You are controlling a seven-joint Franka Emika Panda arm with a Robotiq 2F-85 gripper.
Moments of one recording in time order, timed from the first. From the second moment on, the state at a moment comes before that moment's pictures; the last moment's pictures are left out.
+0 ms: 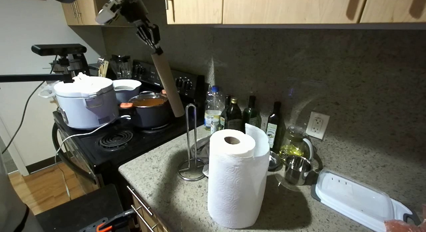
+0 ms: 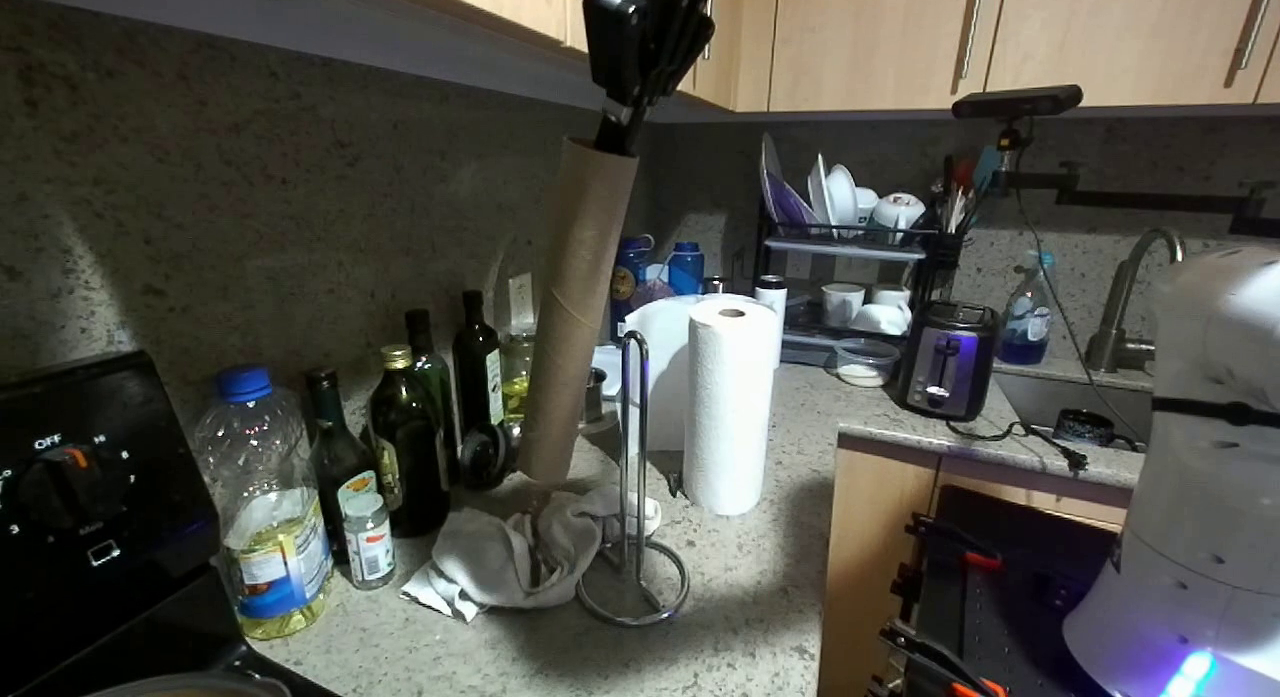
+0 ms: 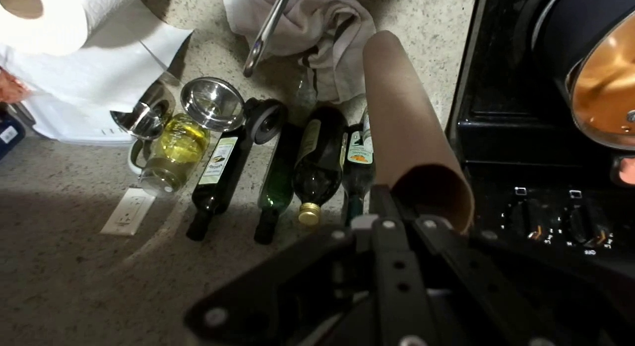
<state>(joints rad) 0.22 -0.46 0.41 -2.15 -0.20 2.09 0.54</state>
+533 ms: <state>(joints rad) 0.18 -0.56 0.43 -2.15 -0.23 2.05 0.56</state>
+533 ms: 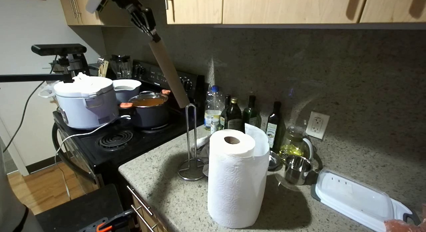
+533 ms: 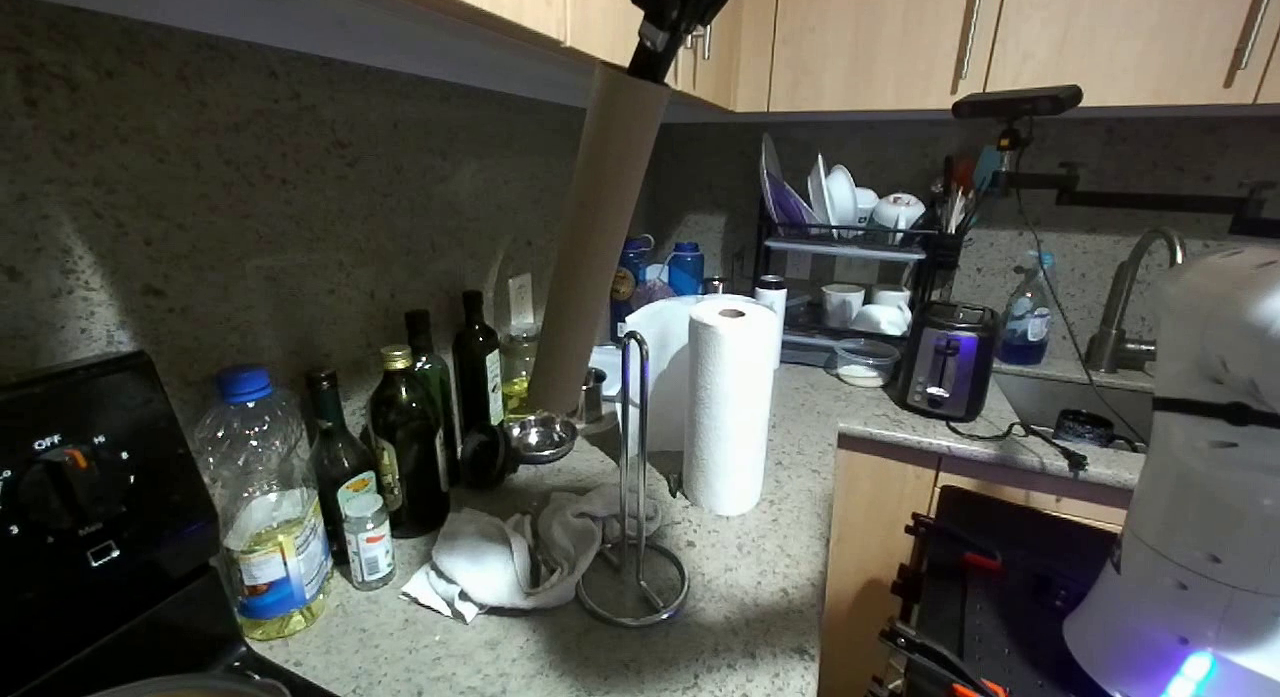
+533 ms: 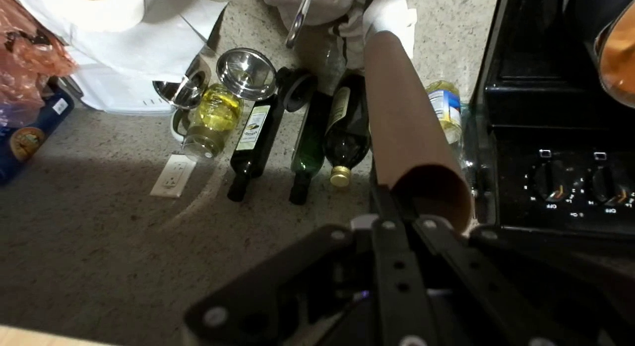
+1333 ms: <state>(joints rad) 0.13 -0.63 0.48 -2.07 -0.25 1.93 0.56</state>
